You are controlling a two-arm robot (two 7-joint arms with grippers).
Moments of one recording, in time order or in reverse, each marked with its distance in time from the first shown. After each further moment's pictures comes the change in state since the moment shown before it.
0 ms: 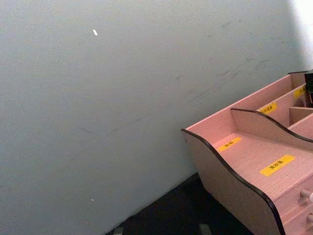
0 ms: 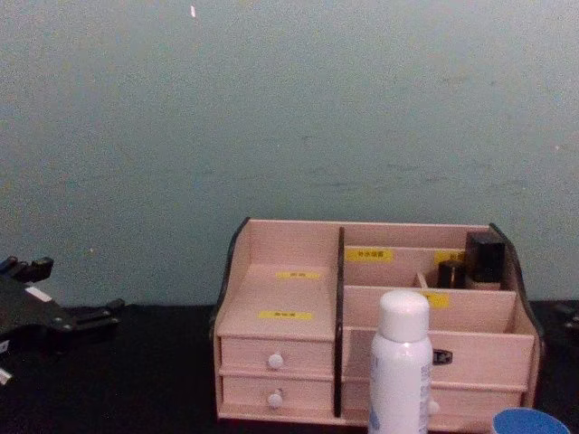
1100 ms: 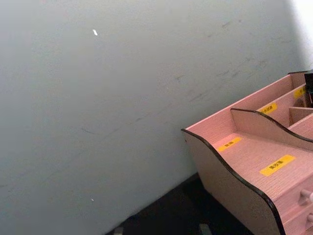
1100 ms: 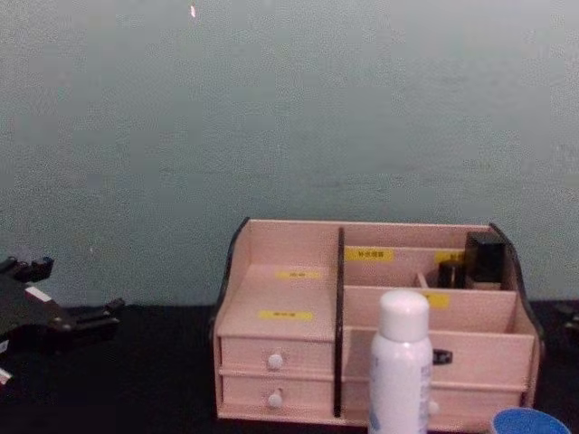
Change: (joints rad) left arm 0.000 0.000 0.000 0.000 0.000 0.000 0.000; right arm 0.000 0.000 0.000 0.000 0.000 0.000 0.000
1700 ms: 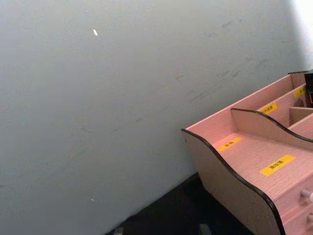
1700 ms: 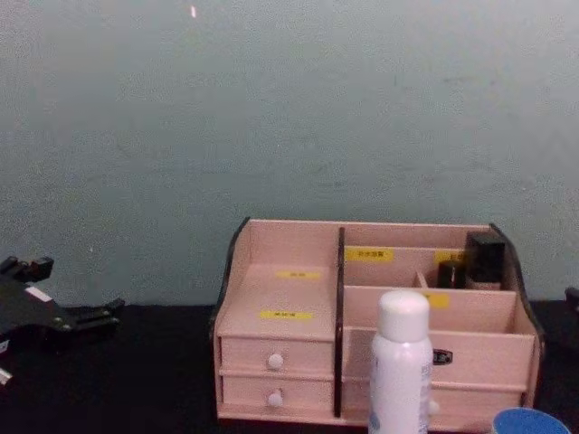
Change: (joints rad) left arm 0.000 0.000 0.000 0.000 0.000 0.000 0.000; right arm -0.029 -0.006 0.047 -0.029 -0.017 -0.018 0.005
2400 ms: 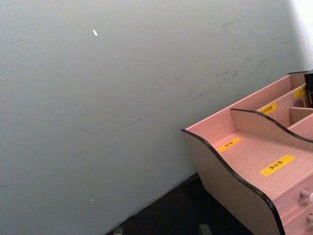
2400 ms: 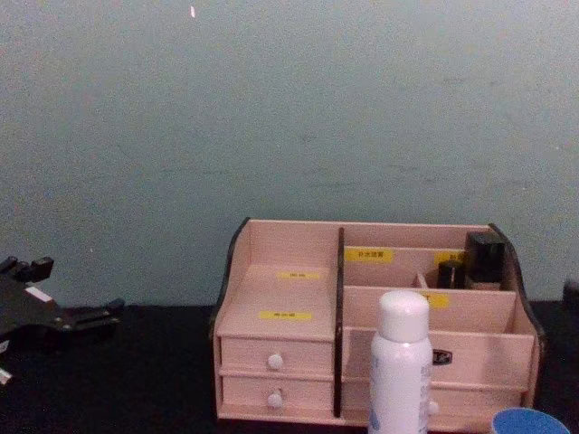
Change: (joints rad) left arm 0.000 0.000 0.000 0.000 0.000 0.000 0.000; right arm -0.173 0.083 0.088 -0.152 0.171 -0.201 0.280
